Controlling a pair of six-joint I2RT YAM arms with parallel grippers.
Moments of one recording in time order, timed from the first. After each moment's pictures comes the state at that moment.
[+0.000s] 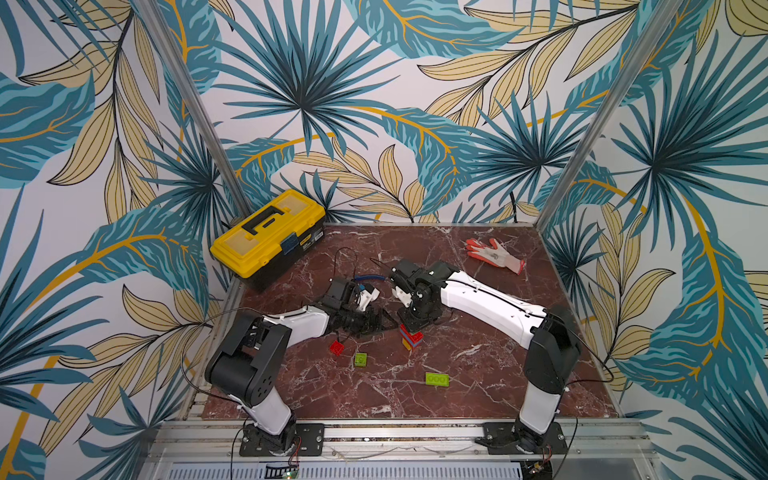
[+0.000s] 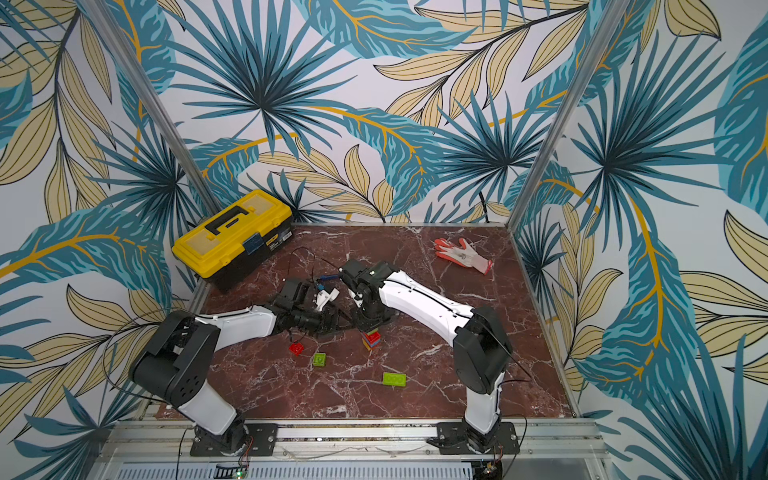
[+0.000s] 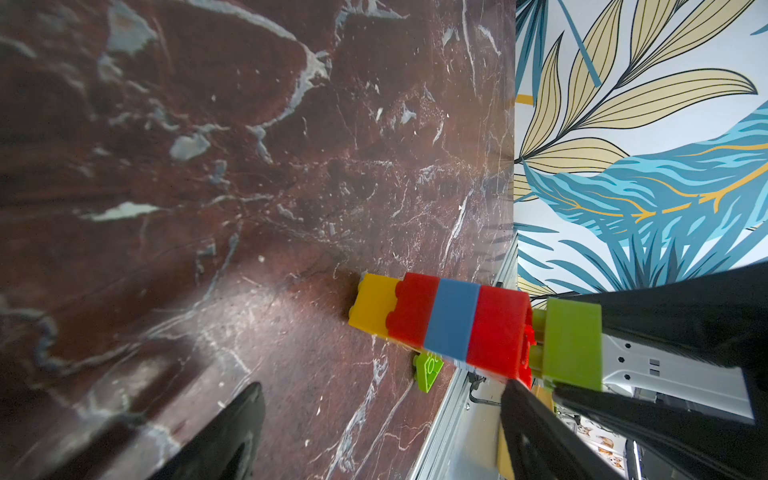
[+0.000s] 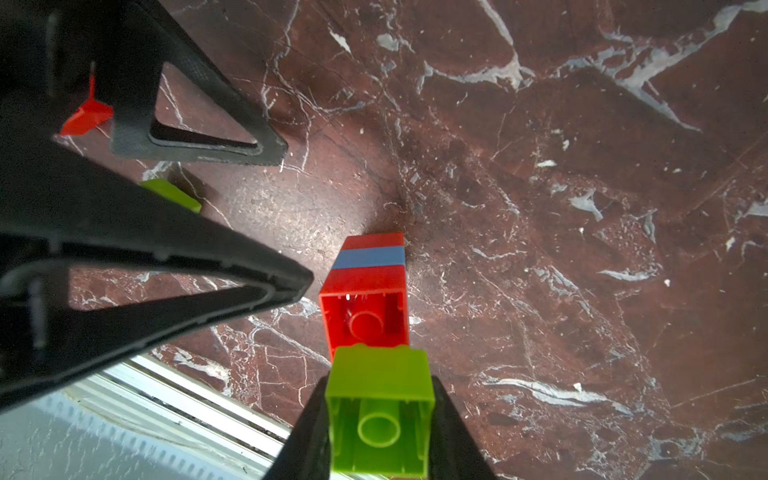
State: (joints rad) left arm -0.40 1.65 0.78 -0.05 0.86 -0.57; right arm 0.79 1.85 1.62 -1.20 -0.01 0.27
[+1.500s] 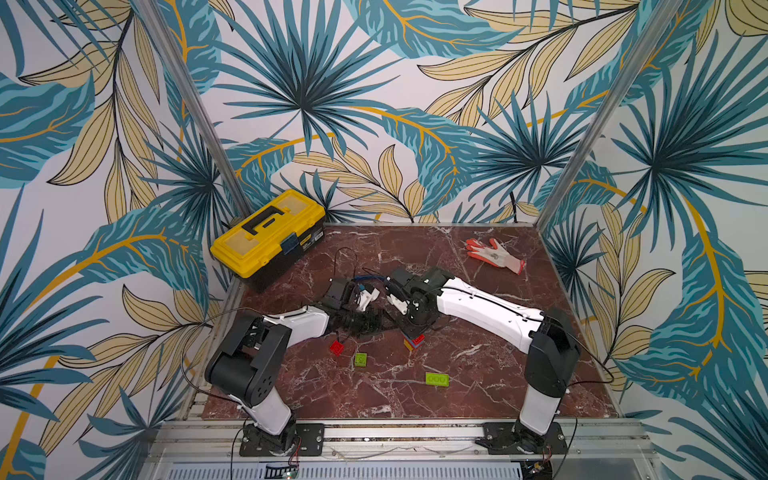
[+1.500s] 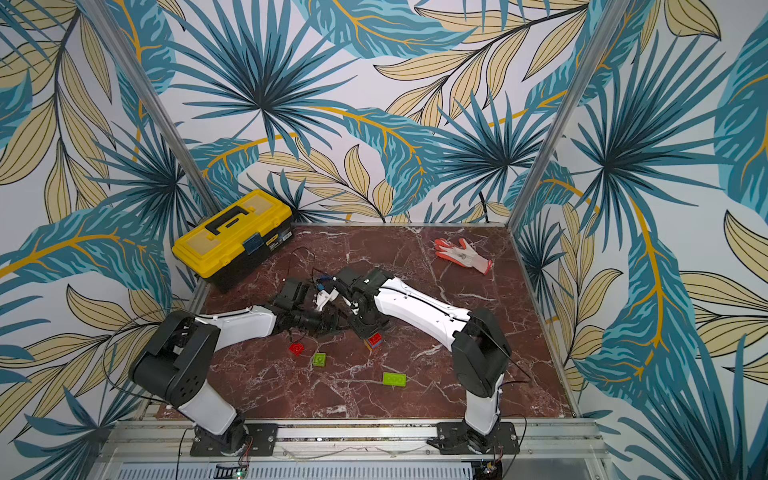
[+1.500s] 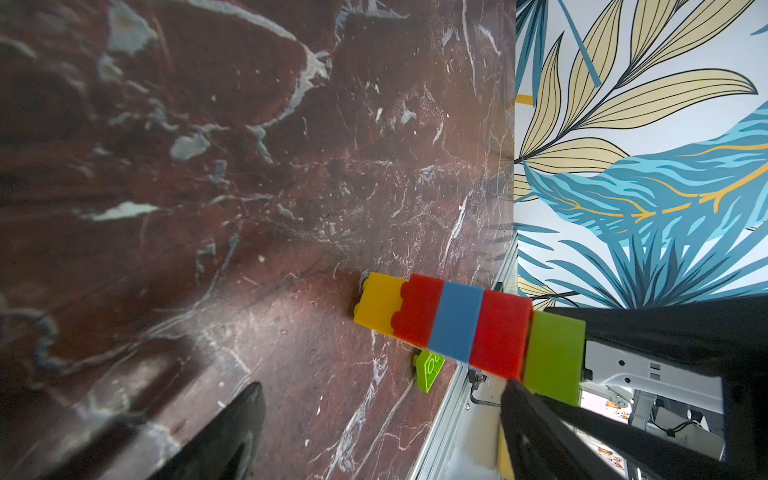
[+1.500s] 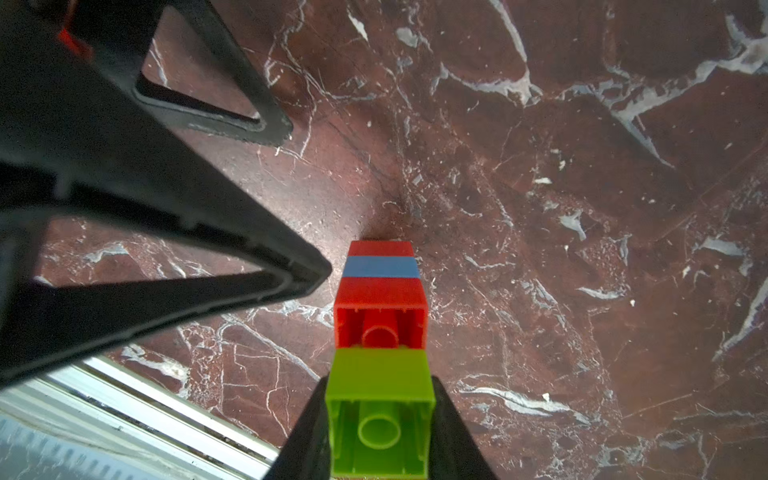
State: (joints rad) left arm -0.40 1.65 0.78 -0.05 0.86 -0.57; right arm 0.84 1.84 1.56 -1.16 0.07 0.18
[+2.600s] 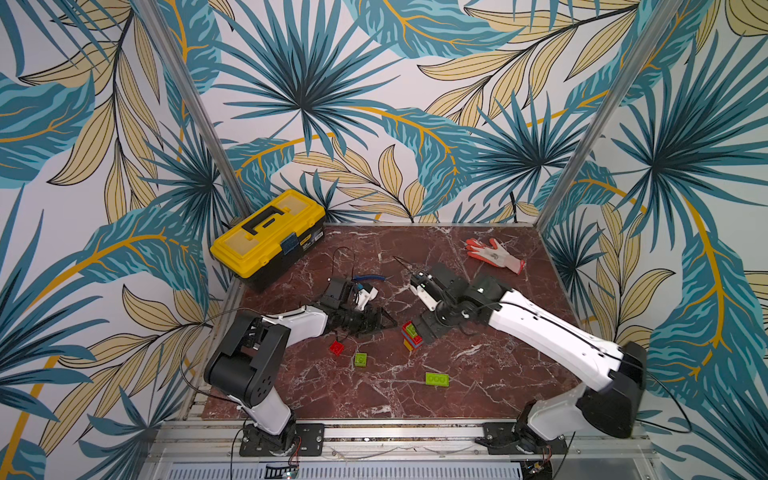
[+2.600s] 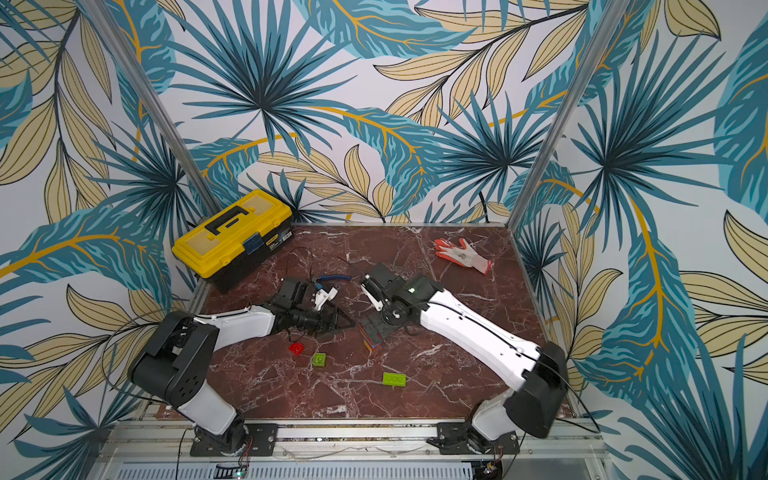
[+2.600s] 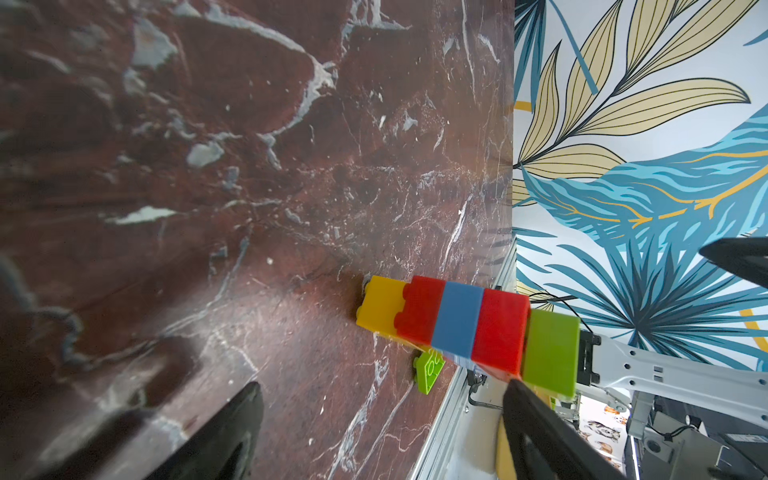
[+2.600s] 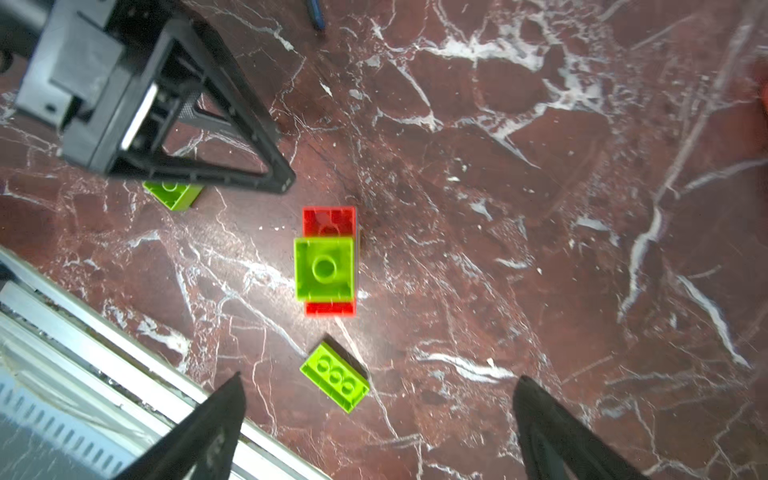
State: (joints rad) left arm -0.38 1.63 0.77 -0.05 0.86 -0.58; right arm 0.81 1.38 1.33 -1.11 0.15 0.16
